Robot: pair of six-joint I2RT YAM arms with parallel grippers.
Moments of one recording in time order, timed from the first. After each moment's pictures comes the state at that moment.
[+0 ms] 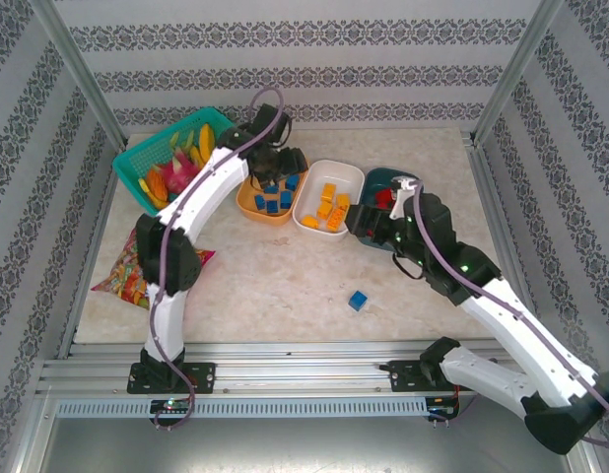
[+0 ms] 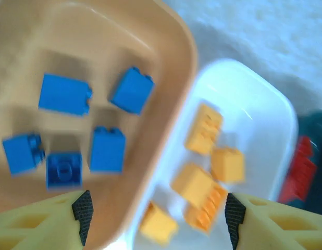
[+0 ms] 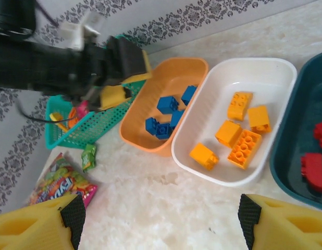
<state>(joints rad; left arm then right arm) -0.48 2.01 2.03 -1.01 0.10 -0.79 0.58 0.90 1.00 -0.55 0.02 0.62</state>
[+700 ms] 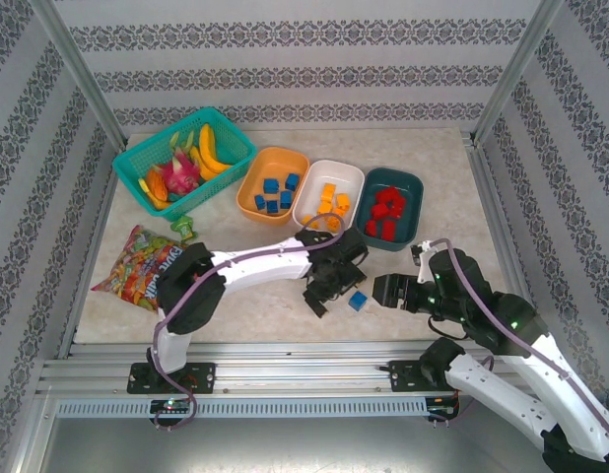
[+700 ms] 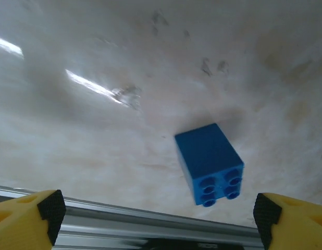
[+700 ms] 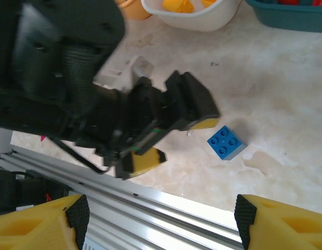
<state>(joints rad) -1.01 1.99 1.53 -0.80 0.22 -1.74 0.67 0.55 0.89 -1.07 -0.12 0.73</state>
